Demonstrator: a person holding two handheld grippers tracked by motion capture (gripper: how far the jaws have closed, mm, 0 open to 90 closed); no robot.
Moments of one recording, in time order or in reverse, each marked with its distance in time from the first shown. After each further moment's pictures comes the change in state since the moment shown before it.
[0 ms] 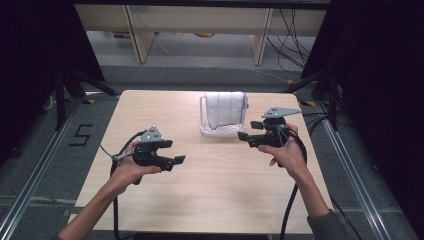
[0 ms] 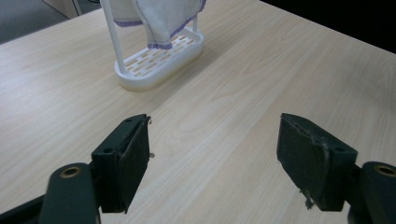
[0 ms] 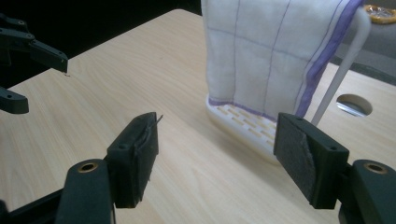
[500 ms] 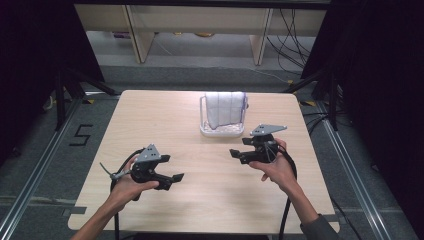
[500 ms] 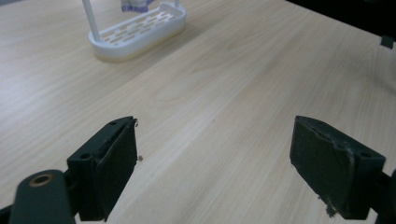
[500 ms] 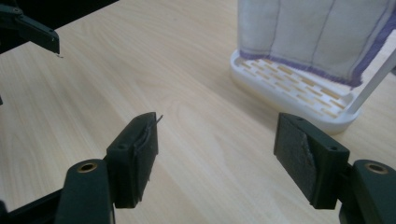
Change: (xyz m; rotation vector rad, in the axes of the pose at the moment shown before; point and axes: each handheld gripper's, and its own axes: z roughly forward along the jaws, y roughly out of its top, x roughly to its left) left arm -0.014 -0.045 -0.001 0.007 -0.018 -0.012; right arm 0.021 -0.038 0.025 0.095 0.030 -0.004
